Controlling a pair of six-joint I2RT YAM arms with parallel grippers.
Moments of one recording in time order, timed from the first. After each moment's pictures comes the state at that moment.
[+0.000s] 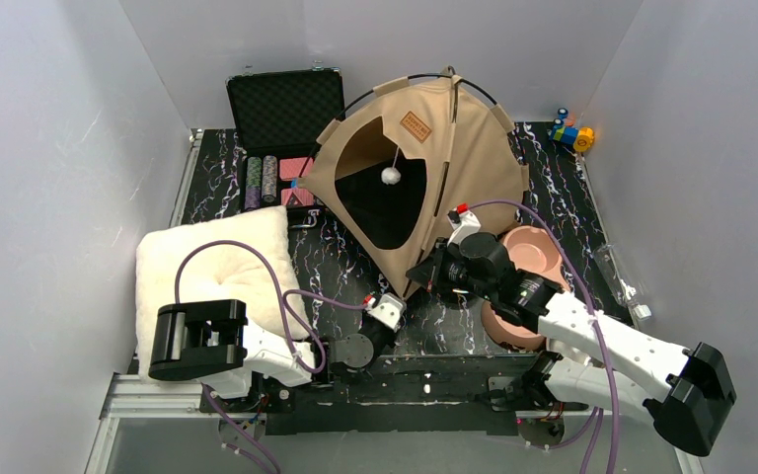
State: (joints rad) left arm -1.50 1.49 0.37 1.03 -0.87 -0.06; right arm 0.87 0.96 0.67 -0.17 0.01 0.76
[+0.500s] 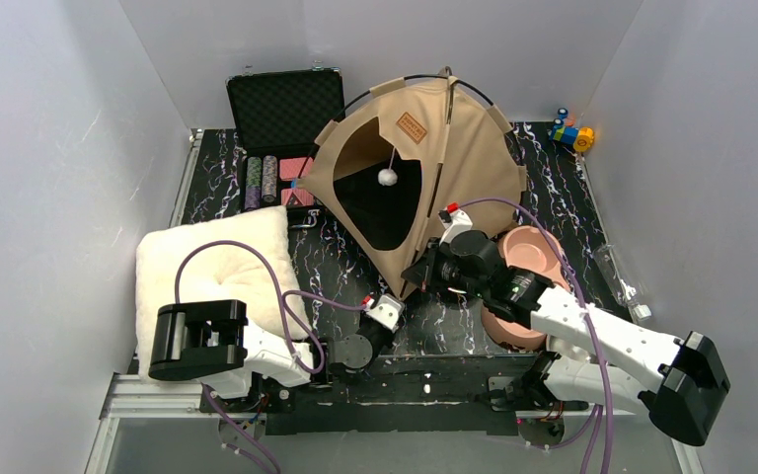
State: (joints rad) left arm -1.50 1.49 0.35 1.03 -0.88 -0.06; right arm 0.89 1.02 0.70 -0.17 0.02 0.75
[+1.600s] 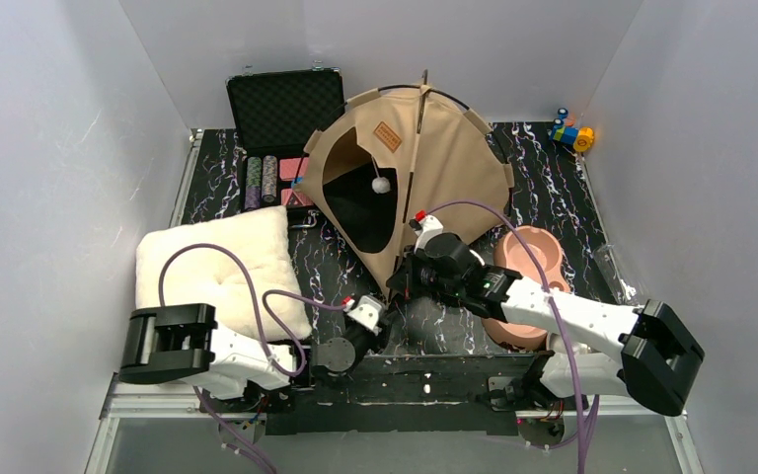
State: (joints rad) left arm -1.50 1.35 0.26 0.95 -0.89 -0.15; right arm 0.95 1.20 0.71 -0.05 -0.03 0.63
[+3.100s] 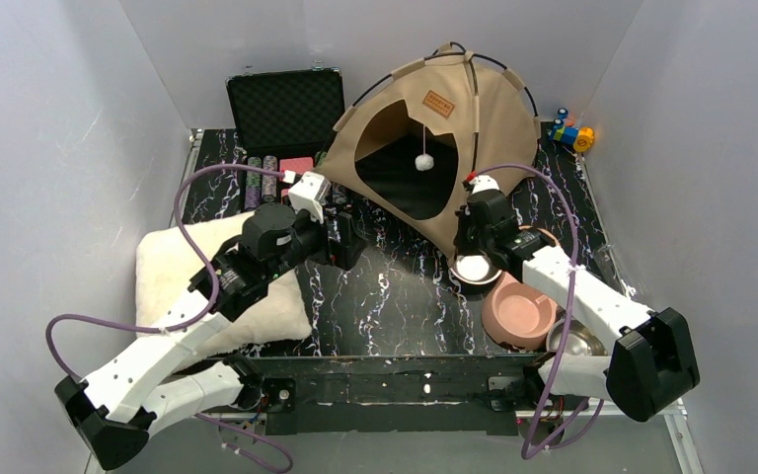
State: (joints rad) left arm -0.75 0.93 0.97 -0.38 -0.04 -0.32; right arm 0.56 1.23 0.86 -0.37 0.16 0.37
